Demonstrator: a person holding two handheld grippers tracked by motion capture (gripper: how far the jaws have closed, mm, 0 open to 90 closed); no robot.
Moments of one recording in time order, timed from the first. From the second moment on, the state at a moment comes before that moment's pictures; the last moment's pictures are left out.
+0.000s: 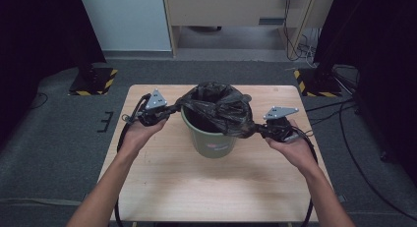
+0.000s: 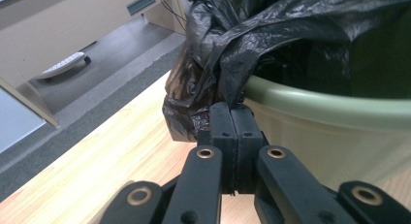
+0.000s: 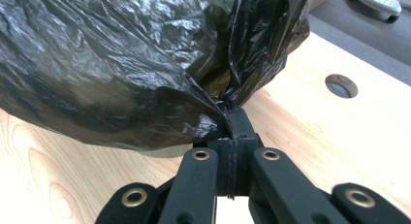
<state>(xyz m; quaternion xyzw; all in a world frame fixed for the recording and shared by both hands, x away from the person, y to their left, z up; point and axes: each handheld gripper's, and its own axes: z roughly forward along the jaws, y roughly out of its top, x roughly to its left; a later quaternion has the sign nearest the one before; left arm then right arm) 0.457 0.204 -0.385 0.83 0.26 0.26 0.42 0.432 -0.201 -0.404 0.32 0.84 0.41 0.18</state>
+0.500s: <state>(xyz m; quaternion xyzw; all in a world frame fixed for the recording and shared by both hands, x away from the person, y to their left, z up) 0.455 0.205 -0.412 0.83 0.28 0.25 0.41 0.424 -0.203 -0.386 0.30 0.83 0.44 0.18</state>
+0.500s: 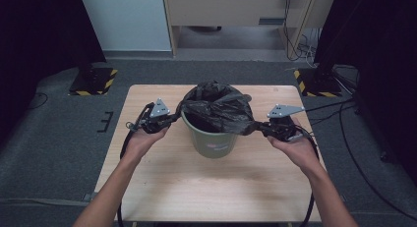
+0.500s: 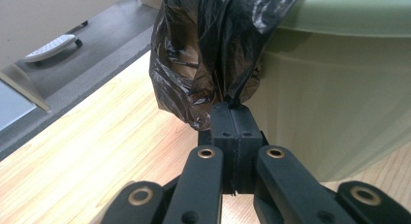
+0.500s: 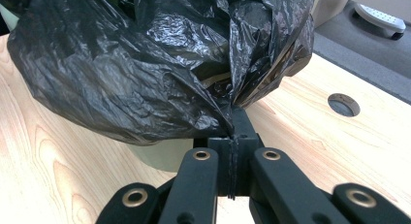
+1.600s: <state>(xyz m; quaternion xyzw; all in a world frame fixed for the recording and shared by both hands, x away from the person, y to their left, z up) 0.488 0.202 -0.387 0.85 0.23 0.25 0.40 0.432 -0.198 -0.383 0.30 0.83 0.44 0.17</state>
